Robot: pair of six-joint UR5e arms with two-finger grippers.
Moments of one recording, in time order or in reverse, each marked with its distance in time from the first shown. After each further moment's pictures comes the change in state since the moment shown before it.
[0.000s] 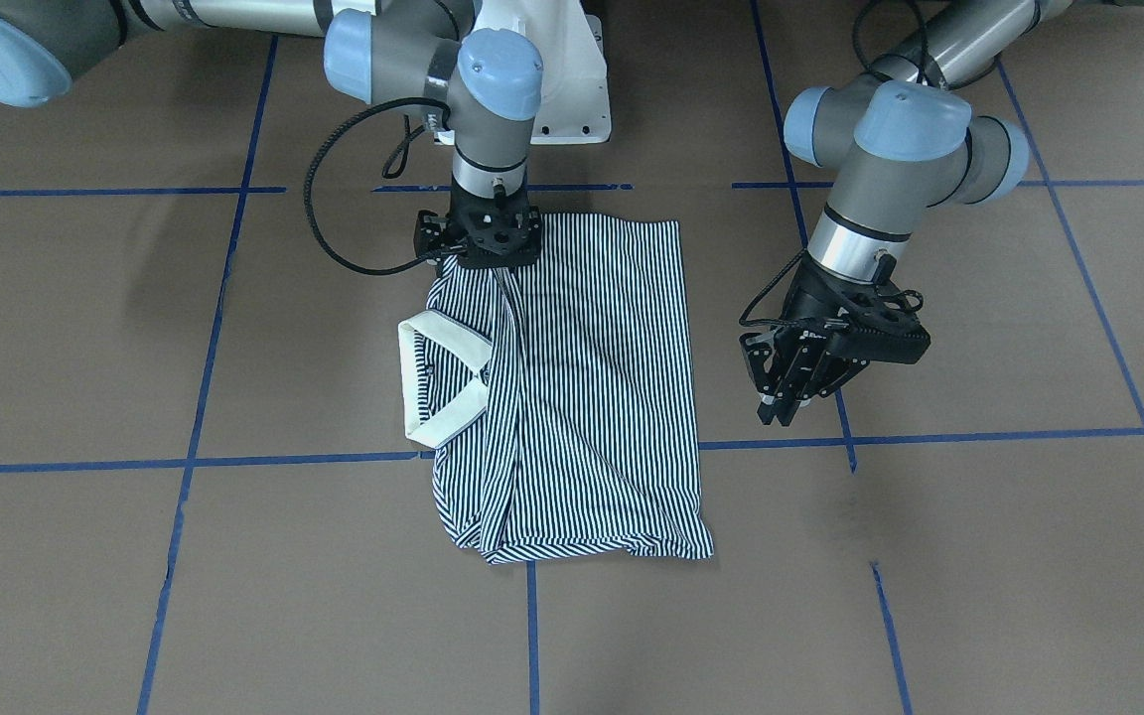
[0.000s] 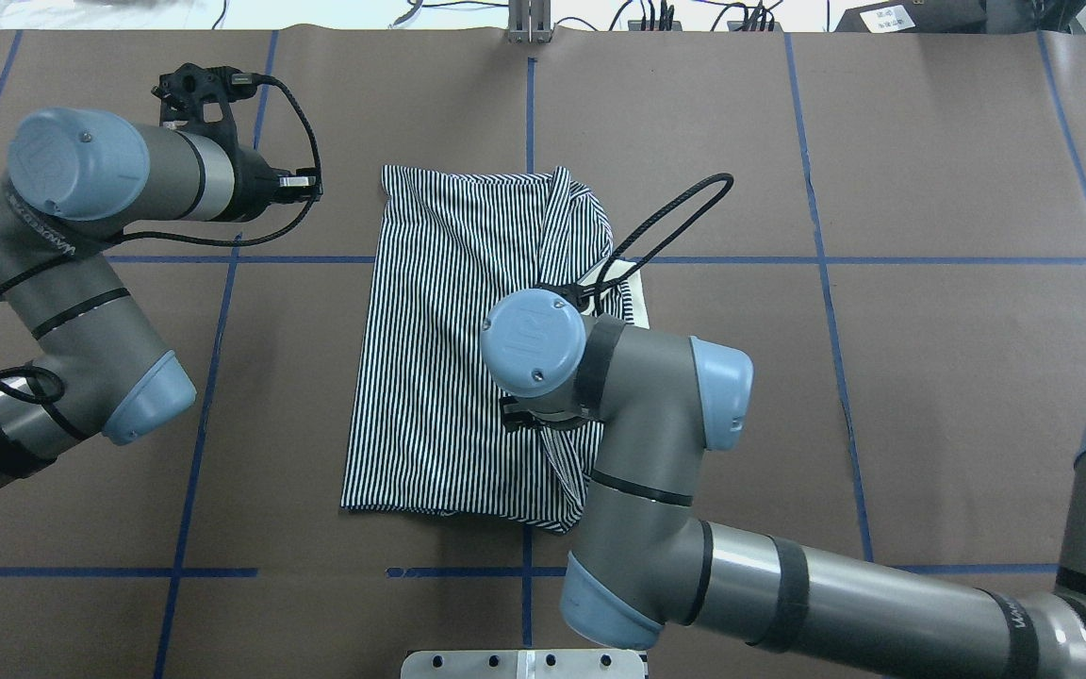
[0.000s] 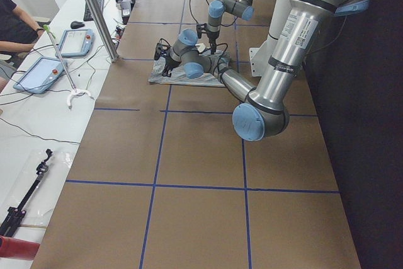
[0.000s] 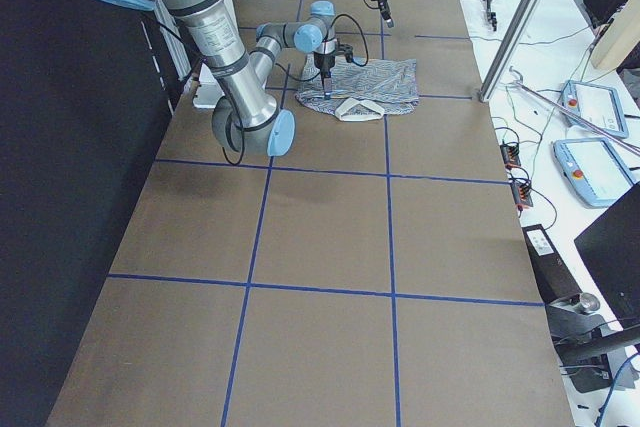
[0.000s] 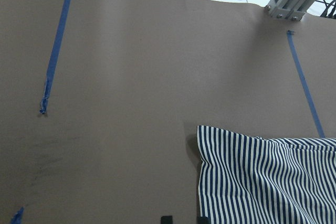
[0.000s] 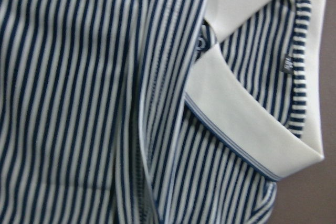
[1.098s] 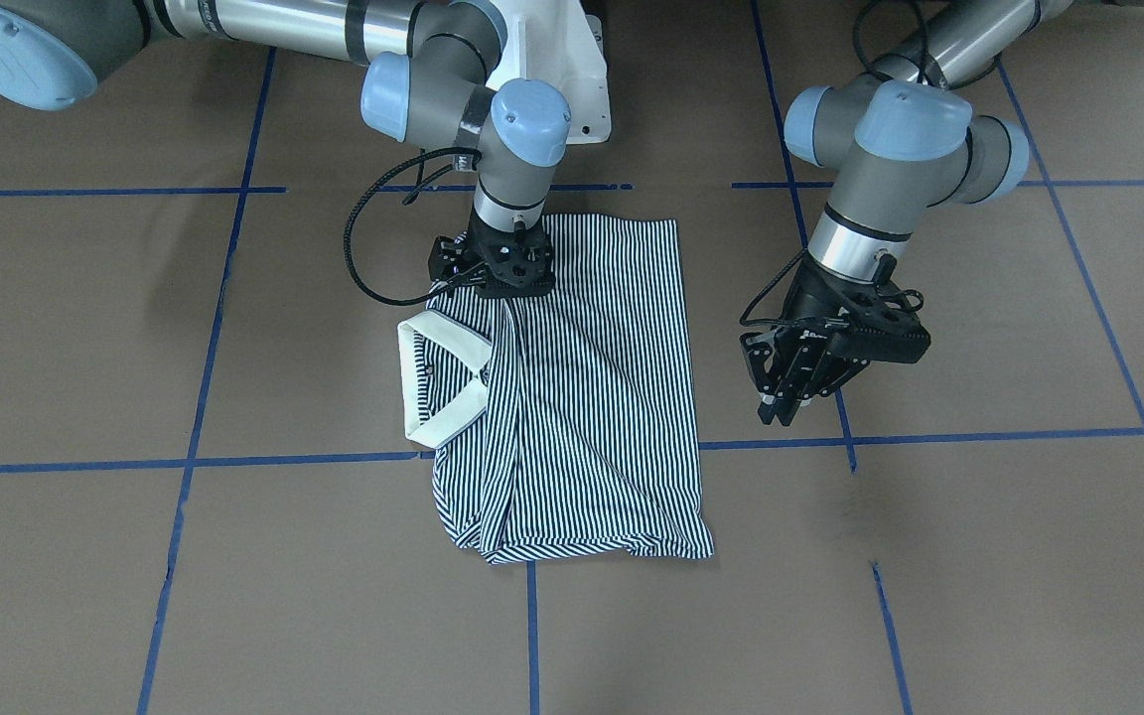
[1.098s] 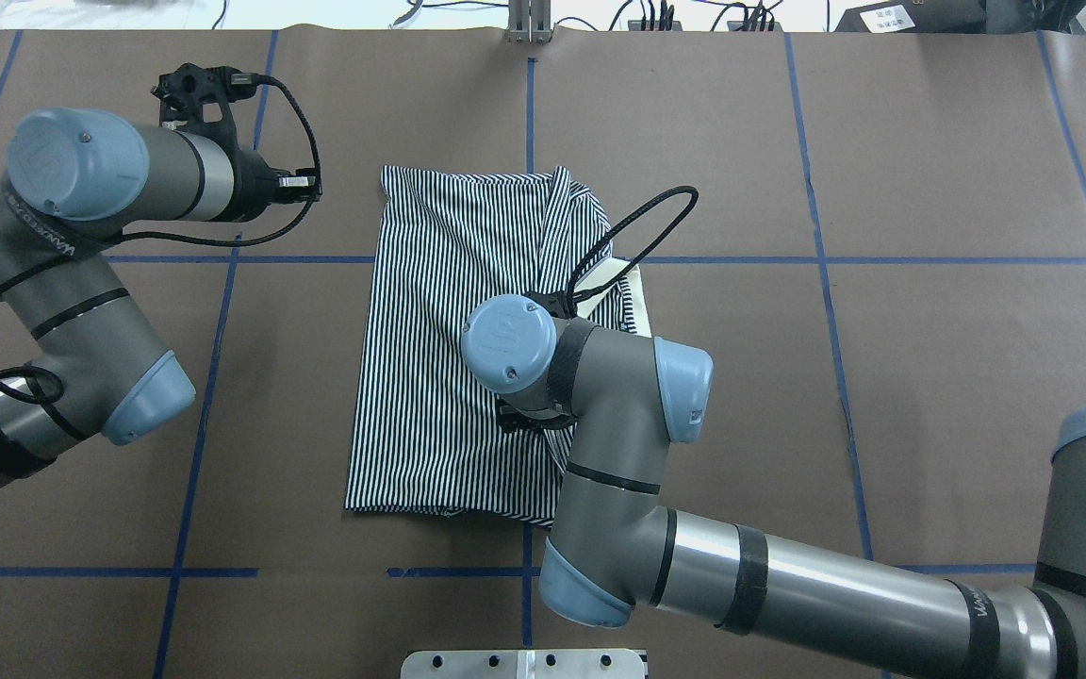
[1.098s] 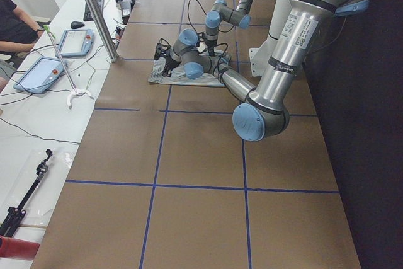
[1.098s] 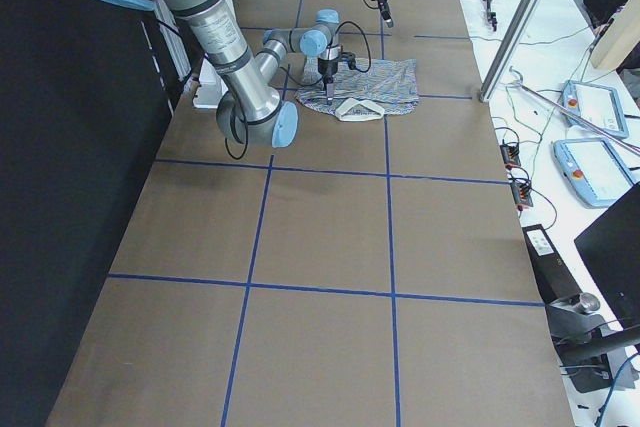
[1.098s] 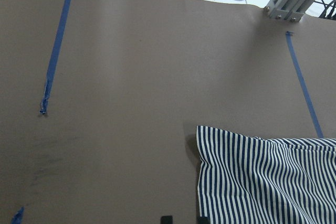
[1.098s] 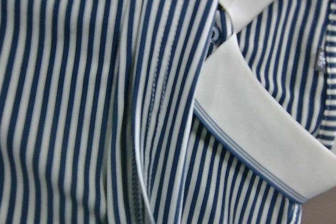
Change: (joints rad) left arm 0.000 0.001 -0.001 0.000 -0.001 0.000; right arm 0.006 0.002 -0.088 0.021 0.009 -0.012
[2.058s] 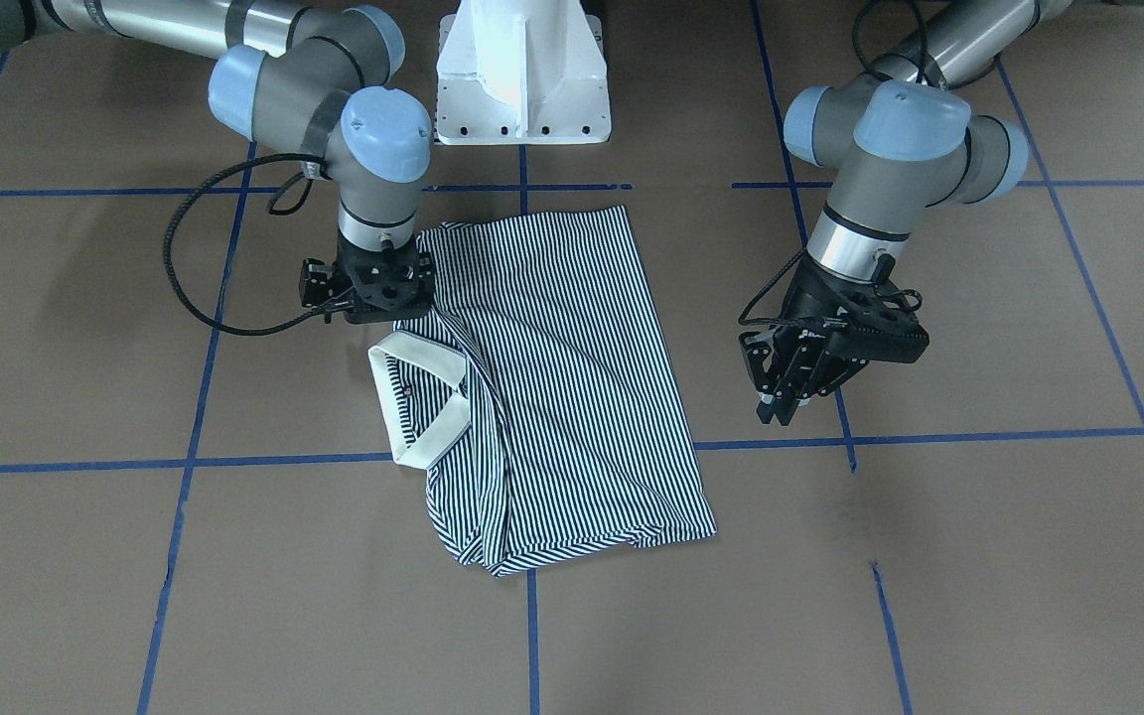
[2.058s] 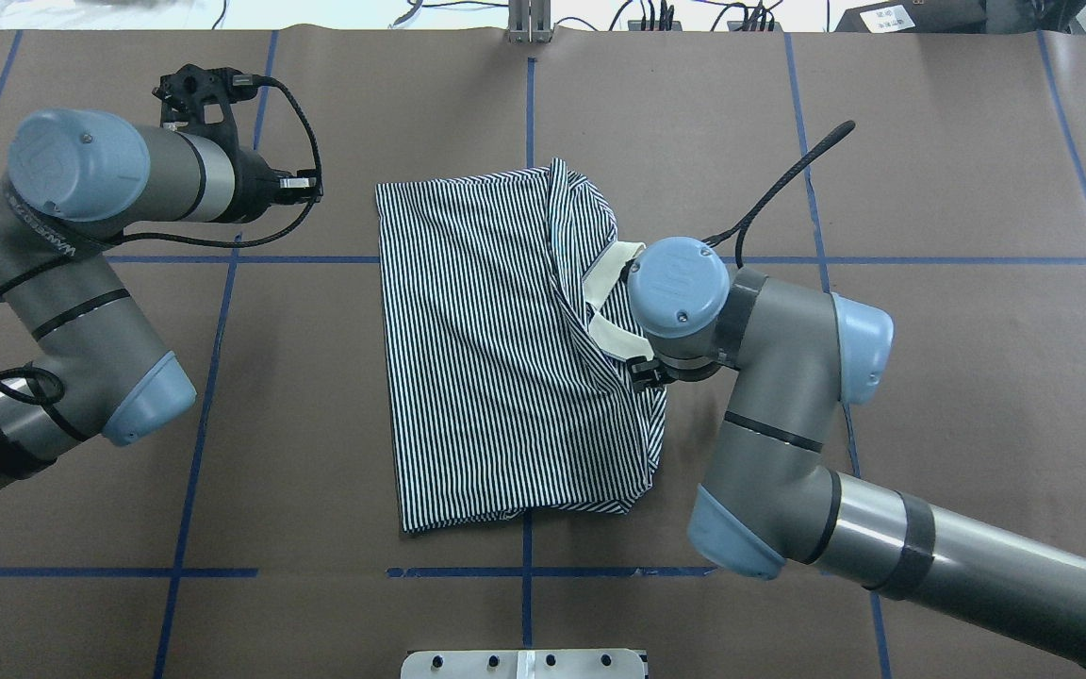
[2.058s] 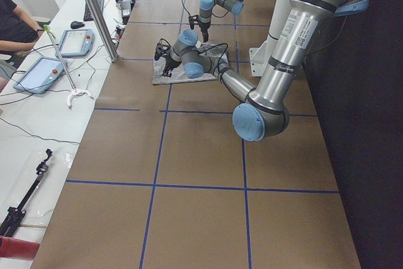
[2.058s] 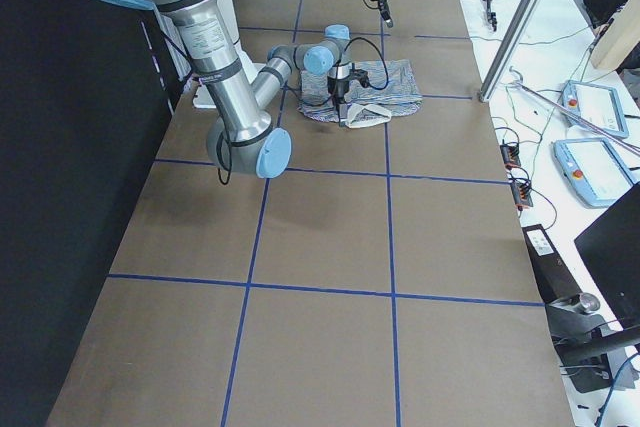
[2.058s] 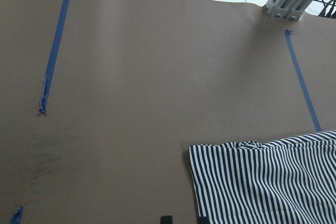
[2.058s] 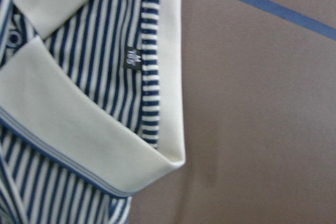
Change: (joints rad) left arm 0.002 0.000 0.000 0.000 -0.001 0.003; right arm 0.127 -0.252 0.245 -0.044 0.006 -0.215
